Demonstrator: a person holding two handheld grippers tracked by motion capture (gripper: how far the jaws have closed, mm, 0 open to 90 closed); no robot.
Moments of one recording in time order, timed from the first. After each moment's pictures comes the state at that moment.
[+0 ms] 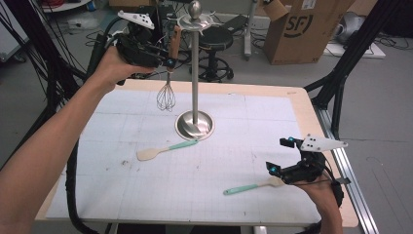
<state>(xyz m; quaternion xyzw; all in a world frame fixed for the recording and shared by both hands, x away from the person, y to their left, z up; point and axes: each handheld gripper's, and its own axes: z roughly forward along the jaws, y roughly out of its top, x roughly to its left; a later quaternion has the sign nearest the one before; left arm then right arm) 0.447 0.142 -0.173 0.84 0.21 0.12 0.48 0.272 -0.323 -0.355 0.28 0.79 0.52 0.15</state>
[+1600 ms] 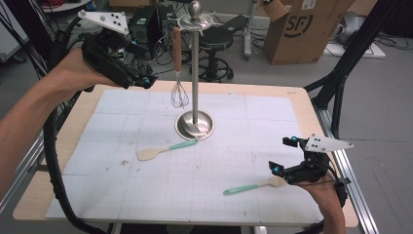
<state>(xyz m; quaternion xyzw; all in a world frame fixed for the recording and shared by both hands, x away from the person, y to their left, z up) 0.374 0.170 -0.131 0.86 0.15 0.14 0.46 0.268 -0.327 -0.349 0.28 0.79 0.53 0.16</state>
